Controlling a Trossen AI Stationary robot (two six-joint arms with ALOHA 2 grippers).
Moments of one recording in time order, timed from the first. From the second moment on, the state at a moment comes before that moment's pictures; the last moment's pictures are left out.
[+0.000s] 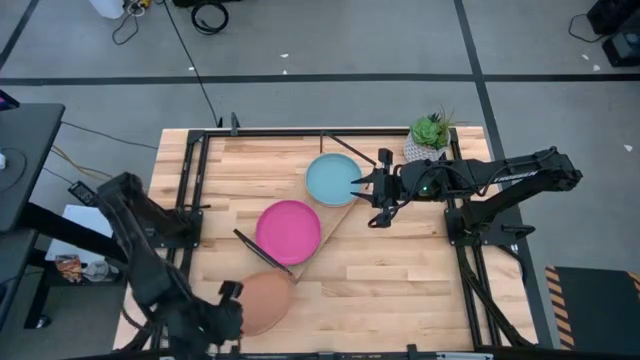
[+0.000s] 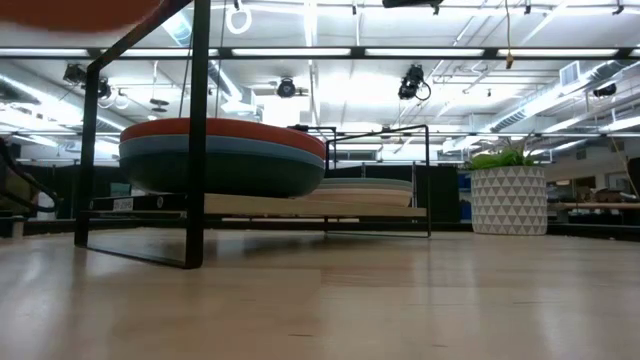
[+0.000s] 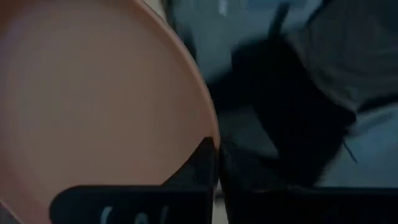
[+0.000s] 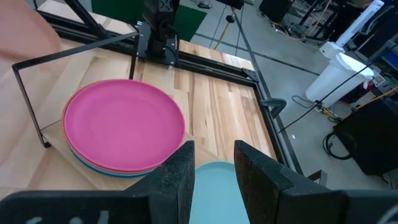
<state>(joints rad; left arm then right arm) -0.96 1.55 1.54 -0.89 -0.26 -0.62 0.14 1.18 1.12 -0.38 0.33 -0.23</state>
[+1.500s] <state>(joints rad) 0.24 1.87 1.64 -1.10 0.02 1.31 0.31 1.12 1.12 -0.65 0.64 0.01</state>
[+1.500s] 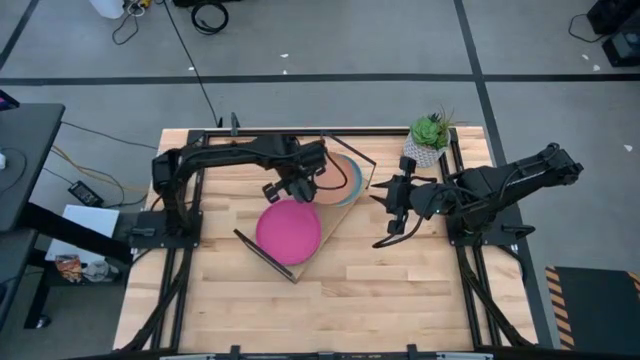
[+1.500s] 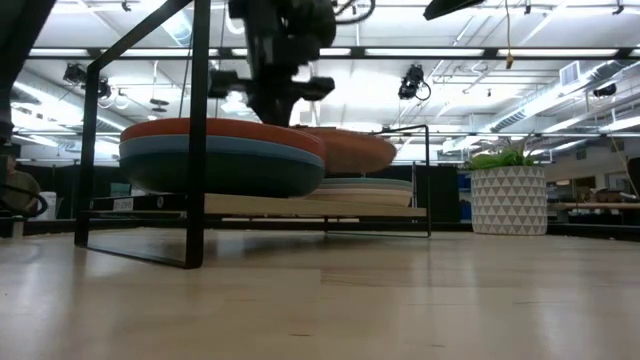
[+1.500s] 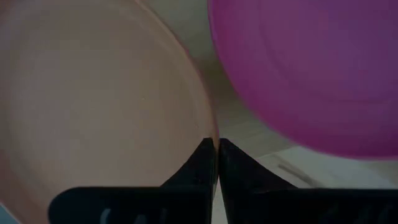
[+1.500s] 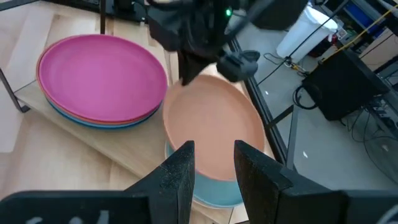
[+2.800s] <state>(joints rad) 0.30 1.66 1.65 -1.04 0.43 0.84 0.33 1.08 0.90 -0.50 0.68 0.10</state>
